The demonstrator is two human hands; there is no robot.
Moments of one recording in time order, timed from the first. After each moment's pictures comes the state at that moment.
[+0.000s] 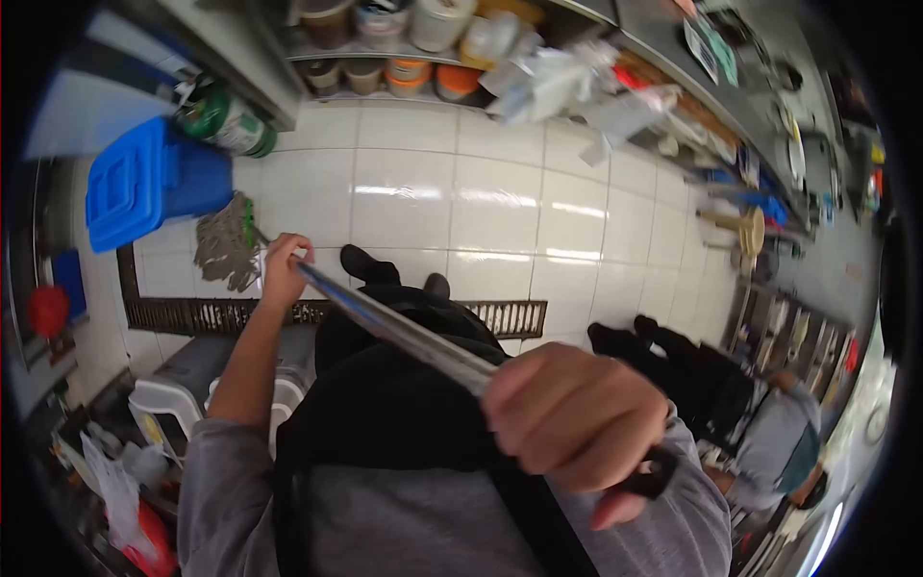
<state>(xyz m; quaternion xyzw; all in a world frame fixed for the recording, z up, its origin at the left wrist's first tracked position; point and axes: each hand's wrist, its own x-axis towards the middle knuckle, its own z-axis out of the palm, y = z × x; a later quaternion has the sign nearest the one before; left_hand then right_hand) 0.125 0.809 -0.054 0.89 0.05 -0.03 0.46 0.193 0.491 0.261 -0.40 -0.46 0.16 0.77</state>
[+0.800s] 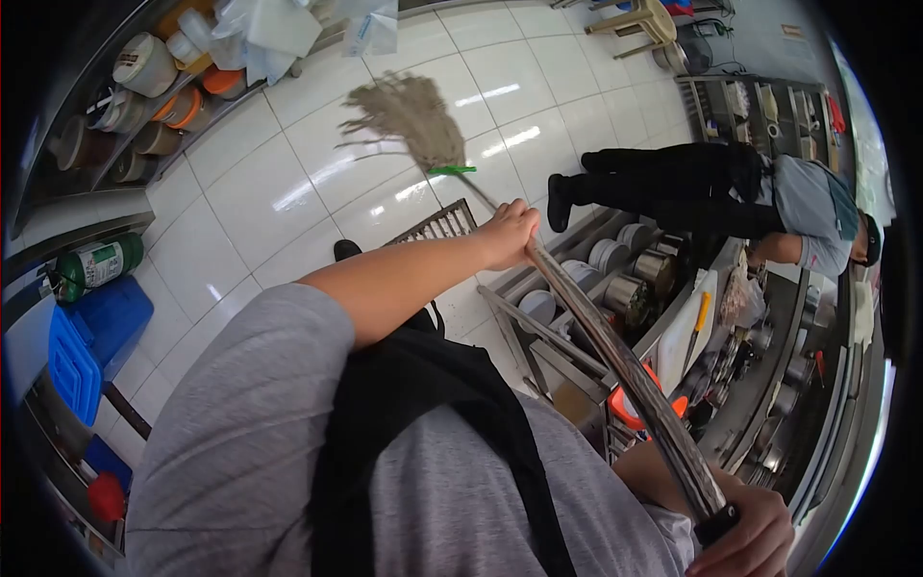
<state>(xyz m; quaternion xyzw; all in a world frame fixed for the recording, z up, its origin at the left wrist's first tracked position) 0.037 0.163 -0.017 0.63 -0.50 -0.26 0.54 -0.030 0.171 0.378 -0.52 -0.43 -0.15 0.73</state>
